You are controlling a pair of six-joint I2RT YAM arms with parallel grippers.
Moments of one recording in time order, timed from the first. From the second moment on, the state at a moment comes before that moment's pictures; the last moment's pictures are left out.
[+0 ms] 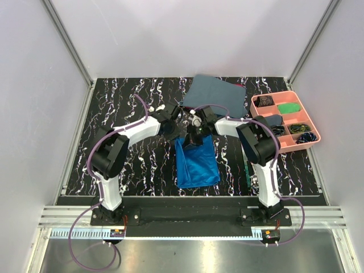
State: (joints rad) left arm -0.57 1.89 1.30 -0.50 -0.13 -1.06; right arm 0.54 2.16 1.34 -0.18 -0.75 0.59
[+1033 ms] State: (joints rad) left arm -0.66 1.96 1.37 -0.48 -0.12 -1.10; right arm 0.50 2.00 1.18 -0.32 -0.60 0.47
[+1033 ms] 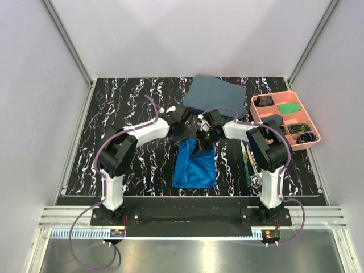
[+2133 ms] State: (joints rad) left arm -0.67 2.03 1.42 -0.48 -0.17 -1.19; right arm 0.50 1.85 1.14 -0.45 -0.53 0.39
